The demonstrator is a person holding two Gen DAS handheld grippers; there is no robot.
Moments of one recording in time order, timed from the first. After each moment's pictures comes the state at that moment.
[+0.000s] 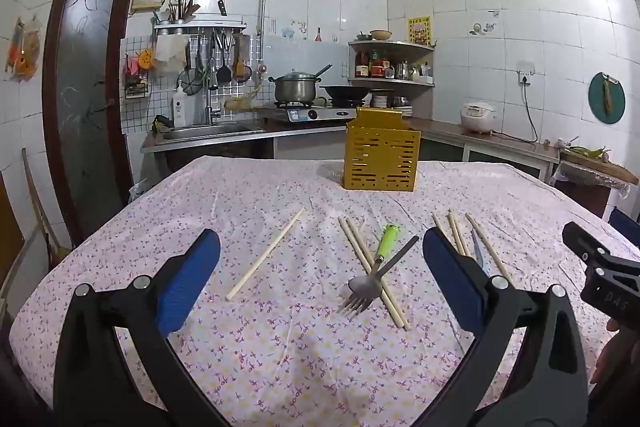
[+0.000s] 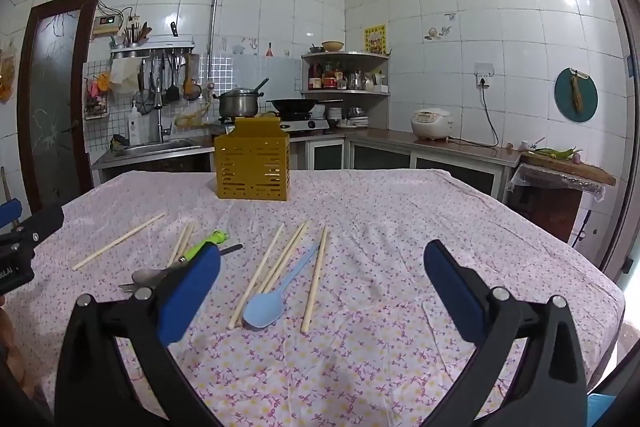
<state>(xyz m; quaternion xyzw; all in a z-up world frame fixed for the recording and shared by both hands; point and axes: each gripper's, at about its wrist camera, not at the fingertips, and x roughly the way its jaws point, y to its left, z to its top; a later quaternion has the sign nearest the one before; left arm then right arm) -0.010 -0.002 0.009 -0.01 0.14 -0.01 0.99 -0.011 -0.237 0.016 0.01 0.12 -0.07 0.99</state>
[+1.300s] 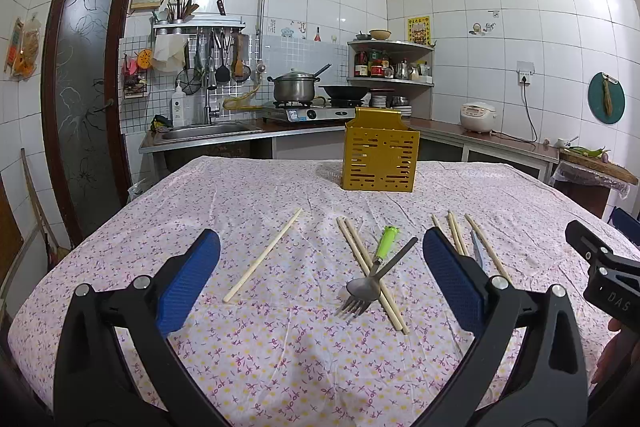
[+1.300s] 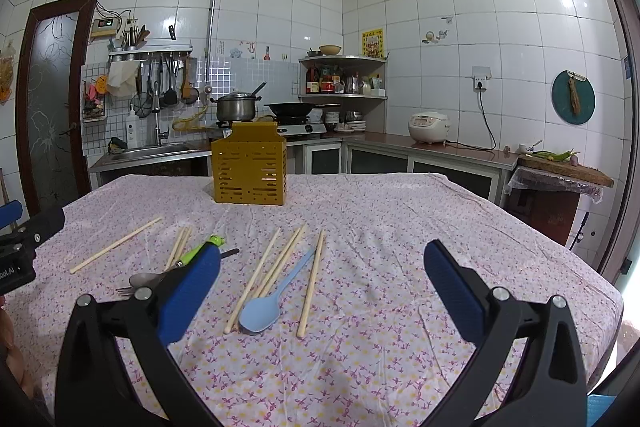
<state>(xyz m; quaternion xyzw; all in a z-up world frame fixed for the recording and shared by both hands) -0.008 -0.005 0.010 -0.01 0.14 -0.01 0.99 -0.012 -0.231 0.013 0.01 0.11 -0.08 0.99</state>
